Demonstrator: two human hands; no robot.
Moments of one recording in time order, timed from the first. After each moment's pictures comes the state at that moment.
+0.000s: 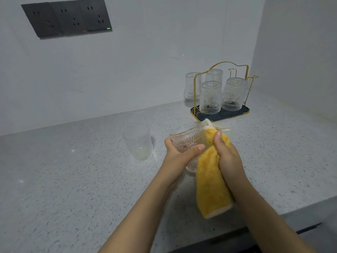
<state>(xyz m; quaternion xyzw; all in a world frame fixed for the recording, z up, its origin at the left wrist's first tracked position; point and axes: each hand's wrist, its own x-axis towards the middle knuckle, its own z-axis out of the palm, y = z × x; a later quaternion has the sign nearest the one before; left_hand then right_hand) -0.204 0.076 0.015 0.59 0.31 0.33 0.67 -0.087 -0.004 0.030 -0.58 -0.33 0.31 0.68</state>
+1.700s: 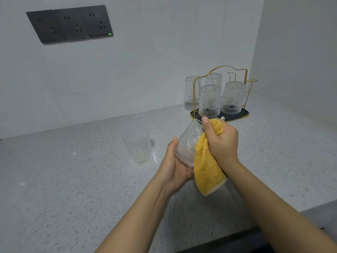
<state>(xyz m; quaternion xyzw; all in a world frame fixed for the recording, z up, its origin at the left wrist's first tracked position) -0.193 0.075 0.015 0.36 0.25 0.29 0.85 -0.069 0.037 0.049 -0.54 -0.47 0.02 0.70</state>
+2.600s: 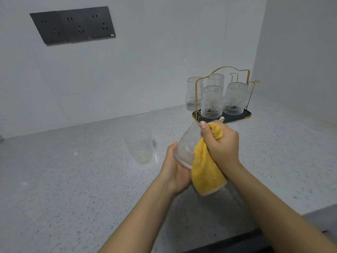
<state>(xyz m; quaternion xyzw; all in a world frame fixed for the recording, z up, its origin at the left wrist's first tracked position) -0.193 0.081 0.012 0.28 0.25 0.29 0.88 -0.072 0.036 0.045 -0.55 -0.49 0.00 0.68</state>
